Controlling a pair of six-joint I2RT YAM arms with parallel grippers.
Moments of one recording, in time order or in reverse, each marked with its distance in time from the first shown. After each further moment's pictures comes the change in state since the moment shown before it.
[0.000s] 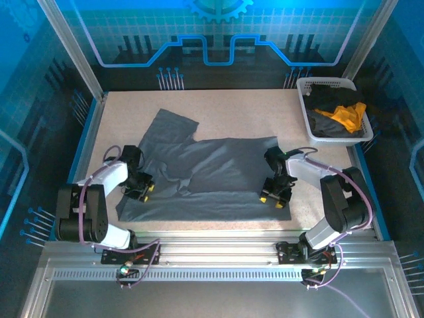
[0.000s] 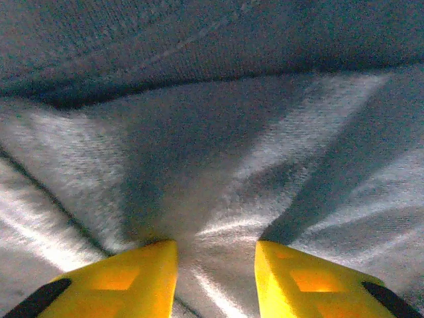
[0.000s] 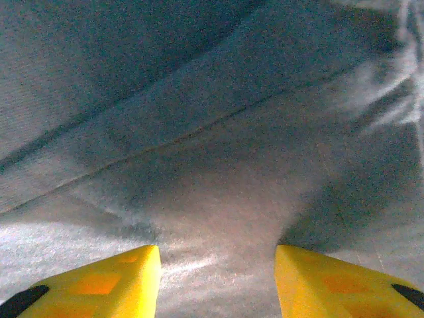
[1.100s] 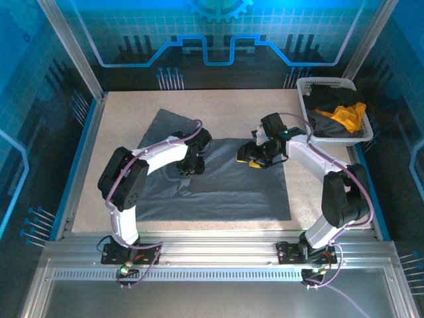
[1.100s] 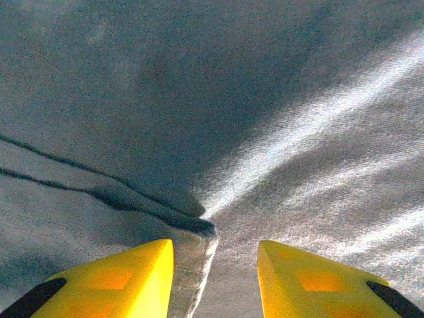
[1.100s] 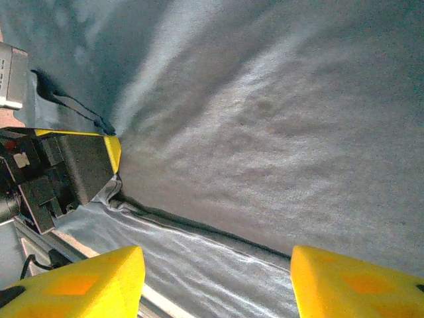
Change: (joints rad) left arm -0.585 0.447 0.567 -0.062 -0.203 0.517; right arm -0.011 0.058 0.315 0.239 -0.315 -0.283
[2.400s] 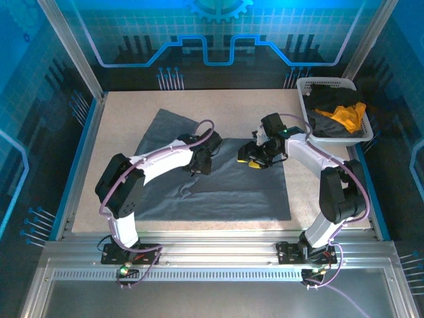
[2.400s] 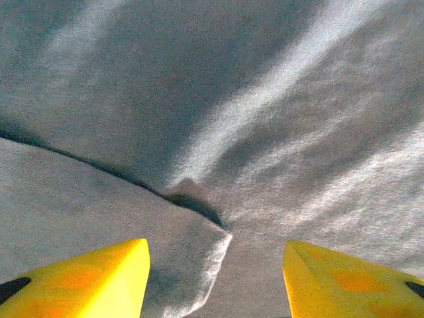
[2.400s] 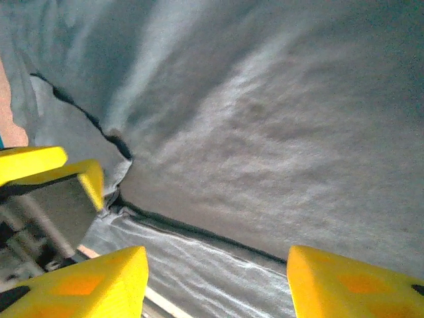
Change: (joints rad) left arm -0.092 -0.069 0.060 -0.025 -0.153 0.012; right arm -0.025 0.041 0.012 0.006 -0.019 0.011
